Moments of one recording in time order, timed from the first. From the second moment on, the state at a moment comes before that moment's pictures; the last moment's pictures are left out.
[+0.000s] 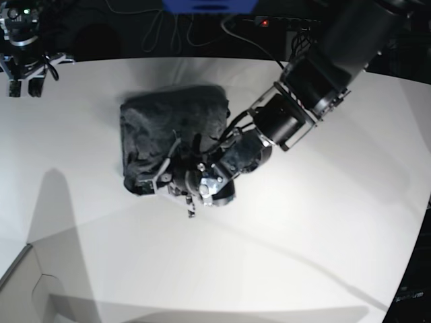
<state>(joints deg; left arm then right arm) -34.8 3.8 48.7 48.3 -0.4 -37.3 29.0 -27.1 -6.9 51.2 115.0 0.2 39.7 -30.2</state>
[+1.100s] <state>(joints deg) 8.5 -9.4 -31.5 110.3 -0.2 -37.4 55.2 -24.6 -9.3 71.6 99.0 0.7 39.5 -29.6</state>
